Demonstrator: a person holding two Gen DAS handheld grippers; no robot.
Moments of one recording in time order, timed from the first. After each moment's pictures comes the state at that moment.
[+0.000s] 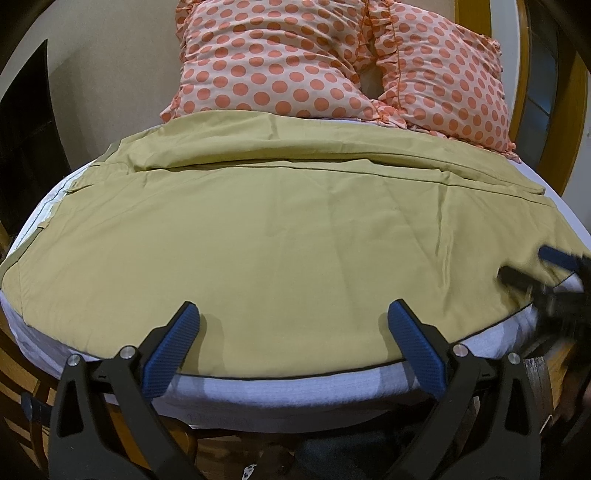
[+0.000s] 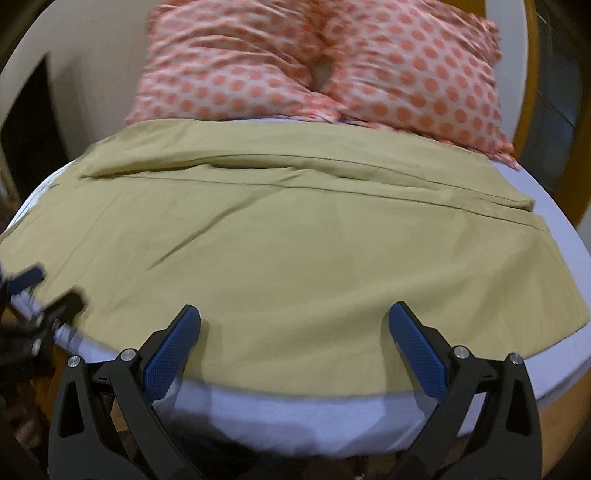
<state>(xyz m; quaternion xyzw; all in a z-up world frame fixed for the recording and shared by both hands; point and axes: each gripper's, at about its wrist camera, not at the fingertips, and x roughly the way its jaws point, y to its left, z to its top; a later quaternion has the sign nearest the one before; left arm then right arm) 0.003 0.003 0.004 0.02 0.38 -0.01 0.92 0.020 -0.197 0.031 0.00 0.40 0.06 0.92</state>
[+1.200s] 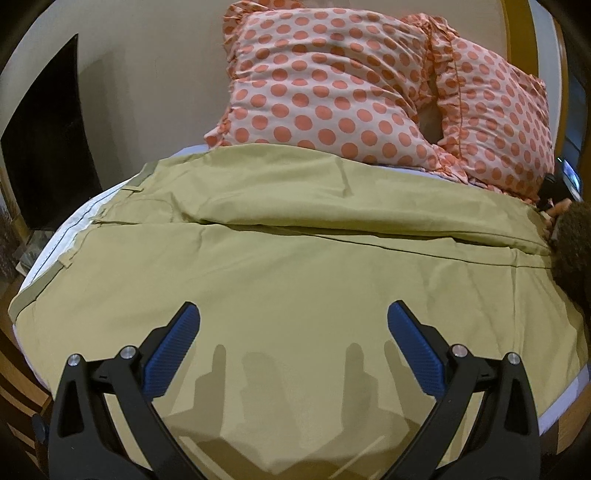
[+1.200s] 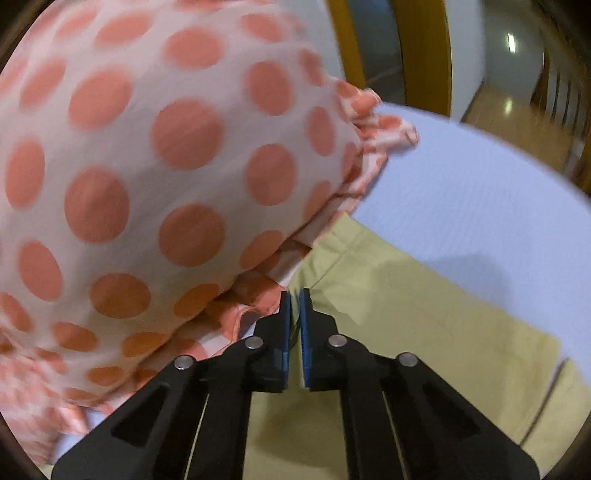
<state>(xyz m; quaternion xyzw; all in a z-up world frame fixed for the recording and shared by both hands) 0.056 0.064 0.031 -0.01 0.34 0.06 0.94 0.321 -0.479 -0.011 0.31 0.36 -0.25 0.85</state>
